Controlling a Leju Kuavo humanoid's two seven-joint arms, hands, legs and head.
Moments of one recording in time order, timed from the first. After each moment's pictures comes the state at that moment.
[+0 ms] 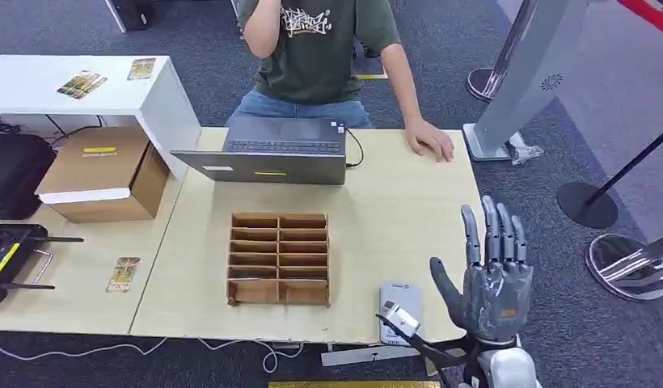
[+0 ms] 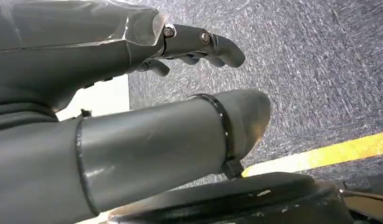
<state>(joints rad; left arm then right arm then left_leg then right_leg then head) -0.02 -0.30 0.97 -0.22 -1.43 0.41 0.07 0.11 -0.09 0.26 -1.79 1.50 -0.59 0.10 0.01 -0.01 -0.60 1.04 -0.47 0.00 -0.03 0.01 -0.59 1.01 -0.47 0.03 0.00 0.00</state>
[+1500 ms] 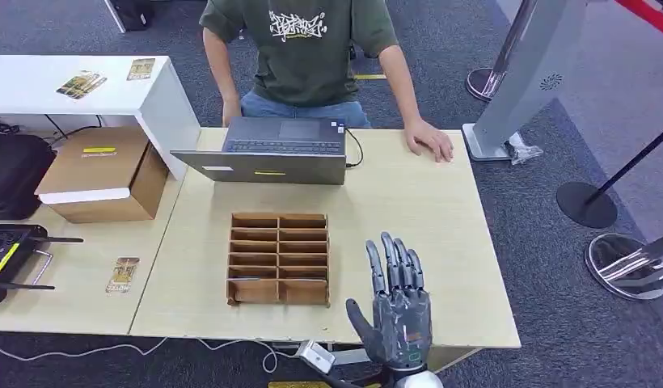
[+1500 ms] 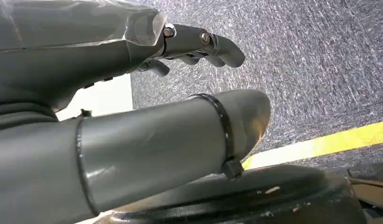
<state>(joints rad) -0.02 -0.31 1.02 -0.27 -1.45 0.32 0.07 -0.02 -0.11 0.77 -1.59 1.50 -0.55 0.50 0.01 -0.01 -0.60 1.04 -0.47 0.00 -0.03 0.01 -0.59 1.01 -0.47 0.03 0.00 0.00</state>
